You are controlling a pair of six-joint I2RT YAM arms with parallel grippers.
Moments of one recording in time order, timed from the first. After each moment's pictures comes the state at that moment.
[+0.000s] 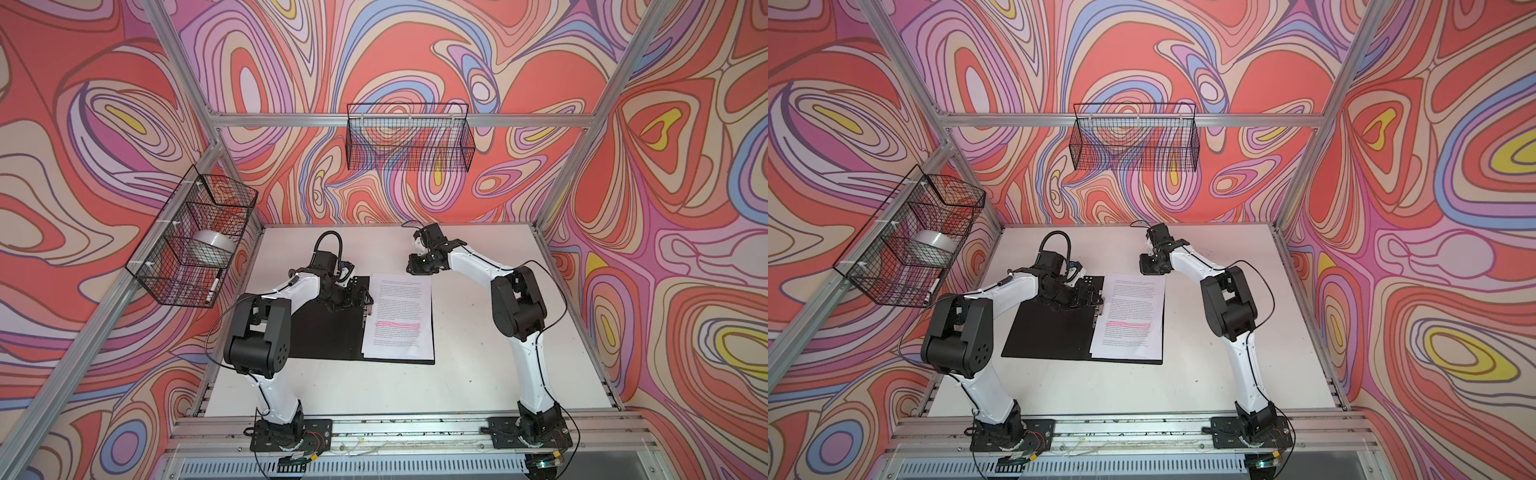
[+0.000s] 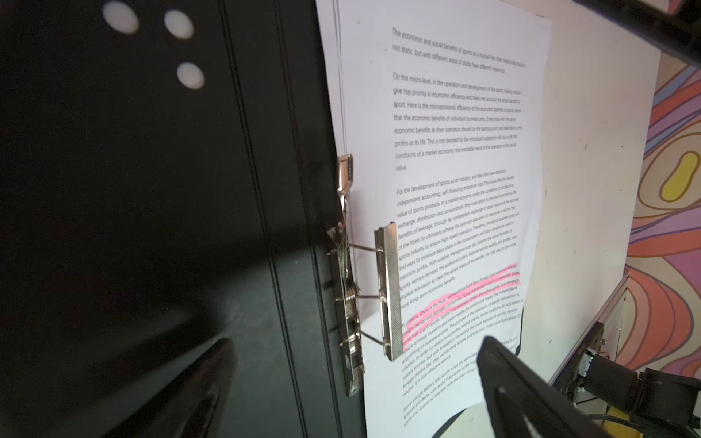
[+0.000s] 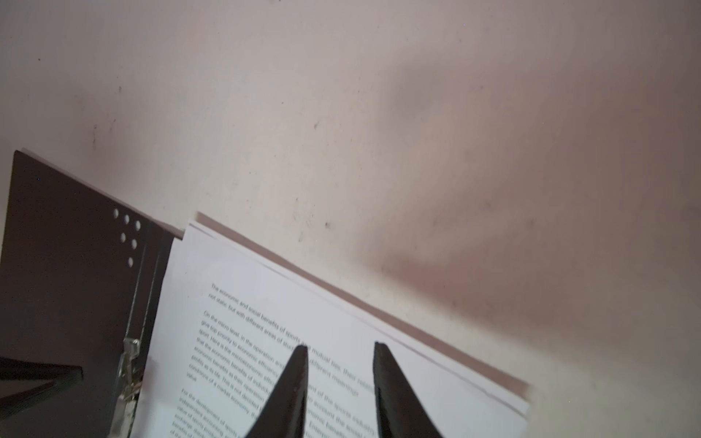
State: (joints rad) left arm -0.17 1.80 1.12 -0.55 0.55 -0.19; right arm 0.43 2.30 1.85 -0.56 -0.23 0.31
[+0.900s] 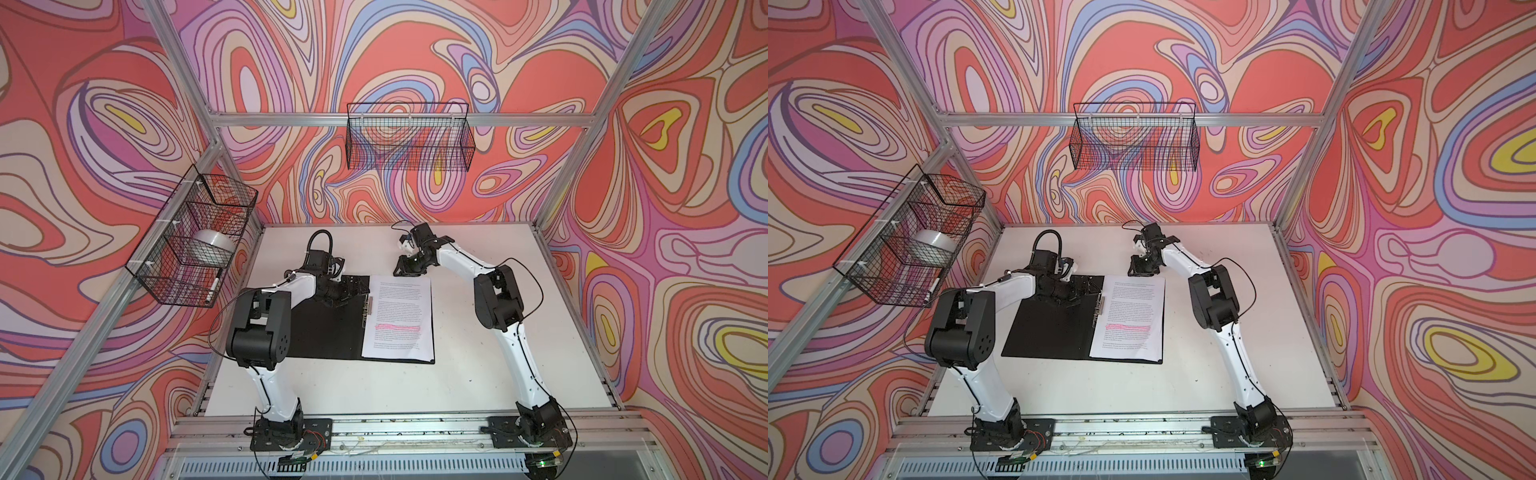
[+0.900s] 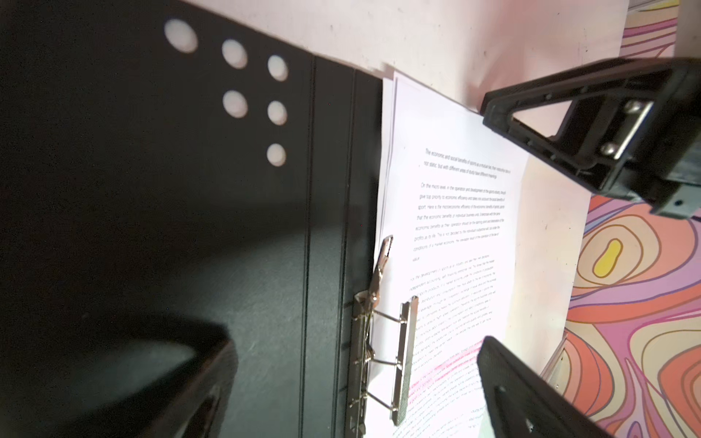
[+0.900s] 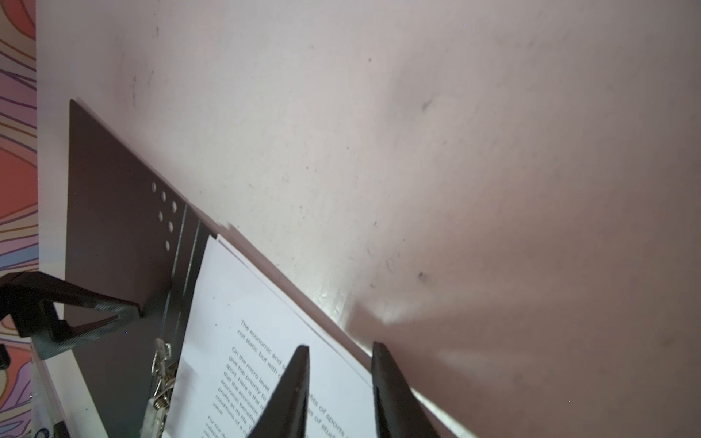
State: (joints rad) left arm -0.11 1.85 1.11 -0.39 0.60 -0.39; right arm 0.43 2.50 2.13 -0.72 -0.49 0.26
